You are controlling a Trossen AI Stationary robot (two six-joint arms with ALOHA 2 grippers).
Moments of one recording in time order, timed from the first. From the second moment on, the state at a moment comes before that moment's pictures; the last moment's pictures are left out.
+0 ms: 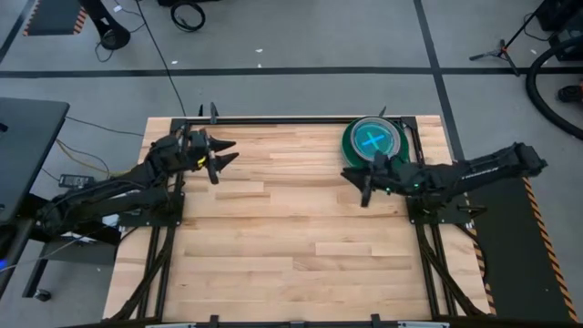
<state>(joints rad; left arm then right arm) 0.54 0.63 0.32 0.28 0.21 -0.15 0.15 0.79 0.46 0.14 0.51 0.38</state>
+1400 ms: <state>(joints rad) 0.49 0.33 0.32 0.19 0.20 -0.13 -0.01 0.00 0.20 -0.08 0.21 0.23</state>
